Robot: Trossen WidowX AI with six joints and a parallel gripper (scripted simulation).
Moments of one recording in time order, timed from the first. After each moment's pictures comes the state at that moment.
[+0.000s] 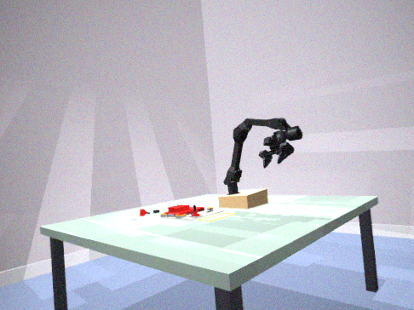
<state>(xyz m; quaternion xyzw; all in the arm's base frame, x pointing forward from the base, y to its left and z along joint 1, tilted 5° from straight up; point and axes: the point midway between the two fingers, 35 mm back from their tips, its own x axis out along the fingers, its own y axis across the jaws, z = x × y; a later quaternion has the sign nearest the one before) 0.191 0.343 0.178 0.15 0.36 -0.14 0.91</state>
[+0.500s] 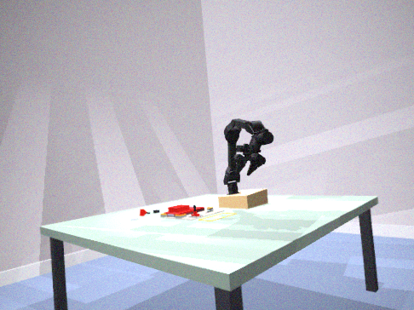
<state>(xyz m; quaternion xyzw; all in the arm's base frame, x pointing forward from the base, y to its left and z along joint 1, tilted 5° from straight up) 0.294 0.240 0.161 0.10 0.43 -0.24 0.86</state>
